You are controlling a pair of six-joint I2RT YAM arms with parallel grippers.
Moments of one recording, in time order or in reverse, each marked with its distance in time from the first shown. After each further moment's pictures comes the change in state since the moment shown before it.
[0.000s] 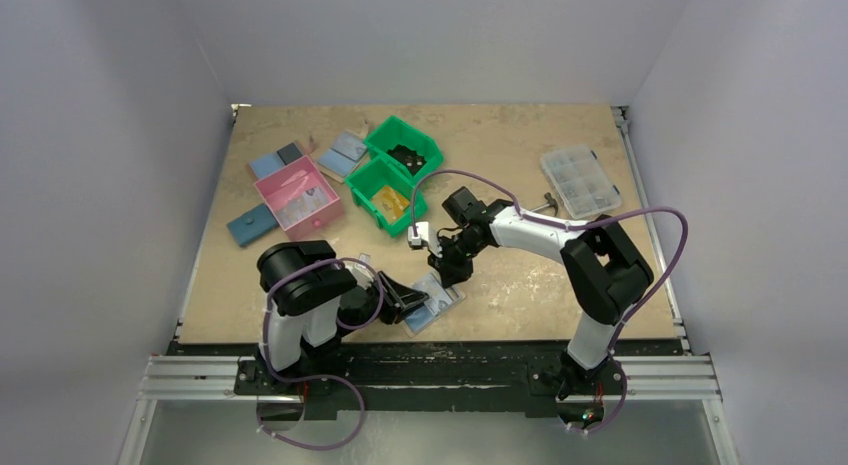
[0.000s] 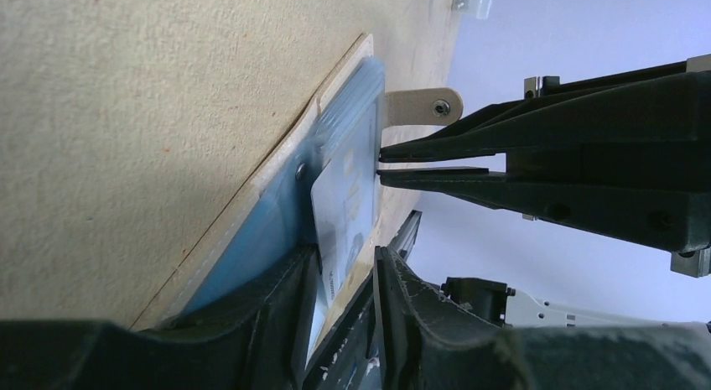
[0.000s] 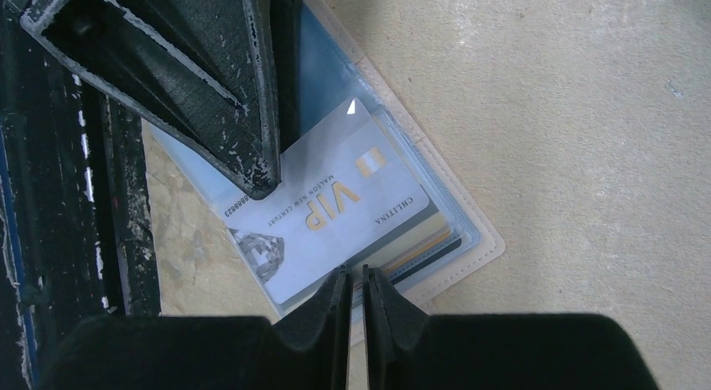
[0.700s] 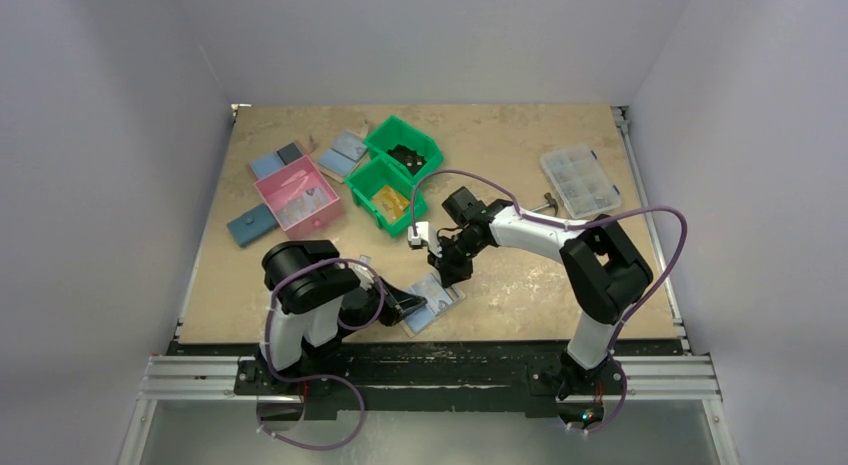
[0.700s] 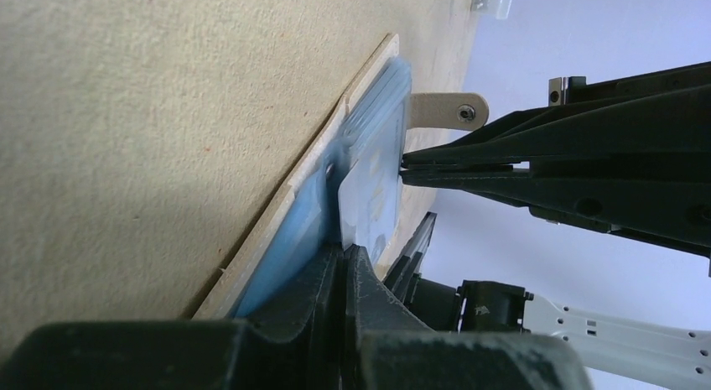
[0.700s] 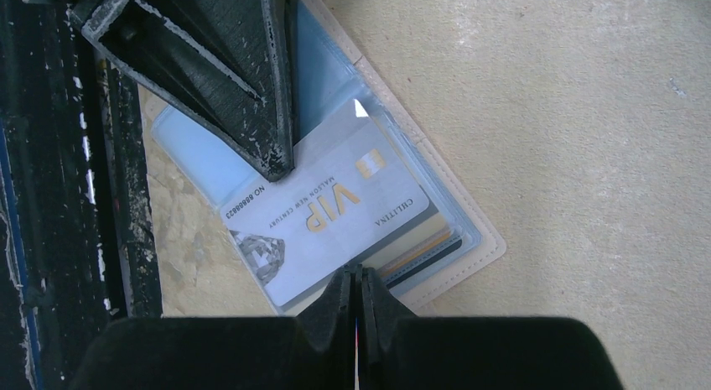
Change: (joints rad) left arm -0.001 0.030 0.001 0.000 -0.011 0.005; right arm 0.000 0.006 0.001 0.000 -0.002 0.002
